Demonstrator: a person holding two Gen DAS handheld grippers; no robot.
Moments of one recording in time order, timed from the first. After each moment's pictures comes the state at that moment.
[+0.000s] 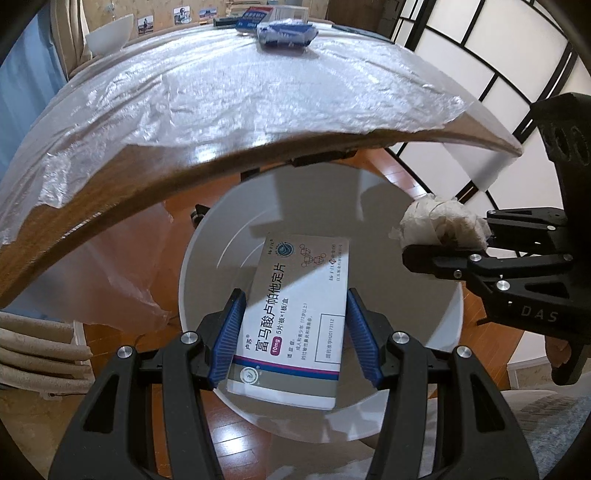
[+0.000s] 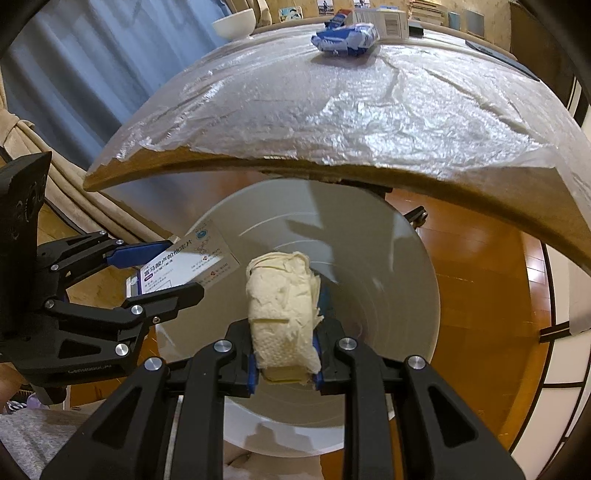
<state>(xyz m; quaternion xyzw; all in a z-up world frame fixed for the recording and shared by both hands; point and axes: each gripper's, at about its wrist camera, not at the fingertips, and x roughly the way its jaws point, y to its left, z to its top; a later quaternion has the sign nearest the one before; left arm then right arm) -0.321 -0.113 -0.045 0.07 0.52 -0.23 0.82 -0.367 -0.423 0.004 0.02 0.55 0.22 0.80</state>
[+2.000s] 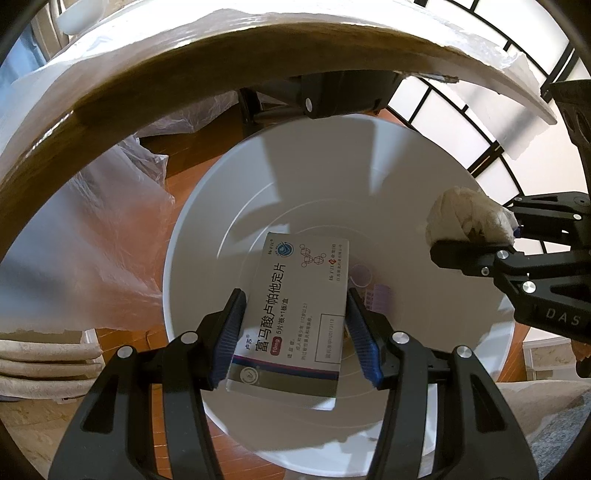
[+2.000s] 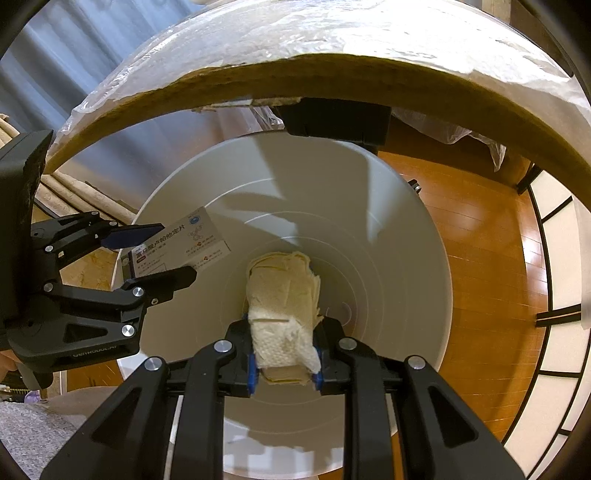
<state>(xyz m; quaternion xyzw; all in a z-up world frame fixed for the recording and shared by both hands) -0.295 -0.133 -0.098 0.11 0.56 -0.22 0.79 -0.356 -0.416 -0.047 0.01 0.59 0.20 0.78</state>
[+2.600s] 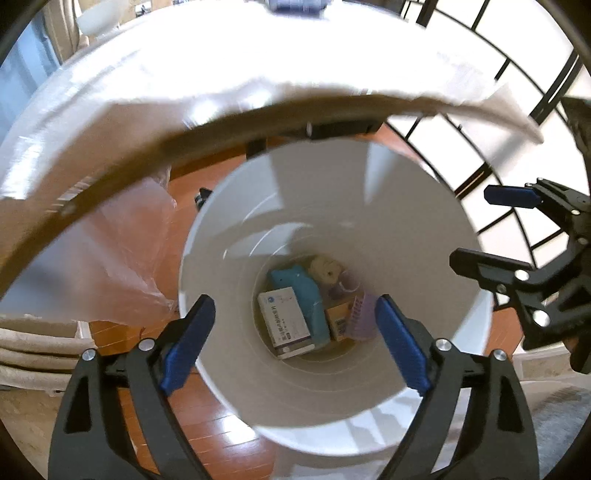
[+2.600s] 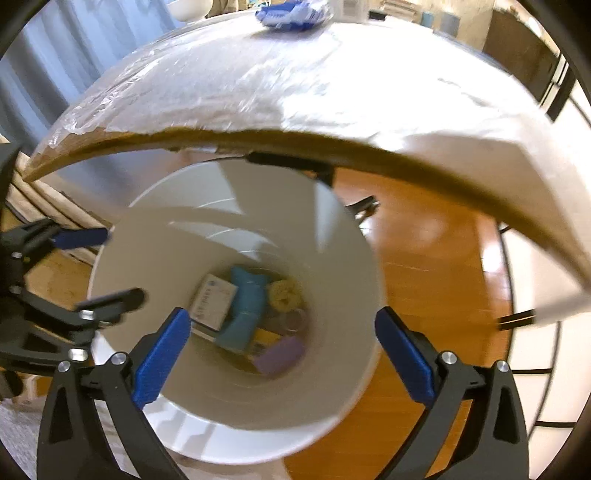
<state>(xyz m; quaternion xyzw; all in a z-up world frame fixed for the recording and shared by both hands) -0.312 -0.119 -0.066 0.08 0.55 -0.22 0.80 -0.372 -0.434 -0.009 -0.06 0.56 0.12 0.82</state>
